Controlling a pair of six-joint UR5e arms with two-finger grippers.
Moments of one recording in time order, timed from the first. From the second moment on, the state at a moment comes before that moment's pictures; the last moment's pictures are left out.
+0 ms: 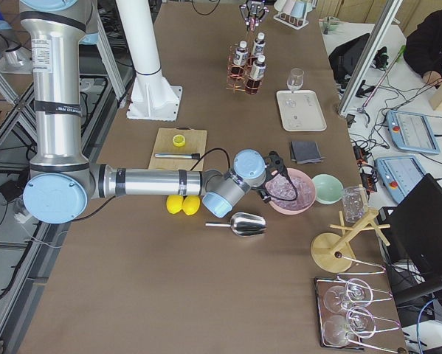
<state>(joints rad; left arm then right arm) -0.92 -2.44 -1.90 -1.15 -2.41 -2.71 1.29 -1.59 1.55 -0.66 2.50 0.31</state>
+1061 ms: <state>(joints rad) -0.81 -2.47 -1.81 -1.31 -2.35 -2.89 0.97 -1.56 1.54 0.12 2.13 0.69</state>
